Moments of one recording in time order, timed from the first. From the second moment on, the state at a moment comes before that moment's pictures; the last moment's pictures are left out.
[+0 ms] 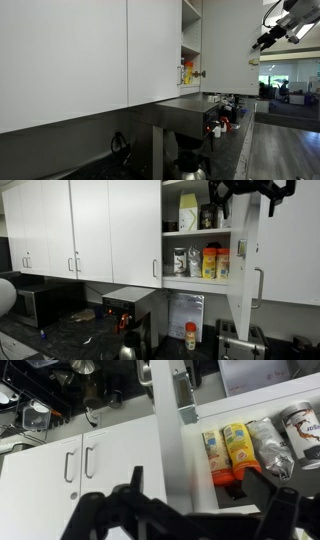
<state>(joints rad) 0.98 -0.54 -1.66 -1.54 0.13 2.19 -0.85</state>
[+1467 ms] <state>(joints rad) 0.86 -0.69 -1.34 -1.60 0.00 1.88 -0.89</state>
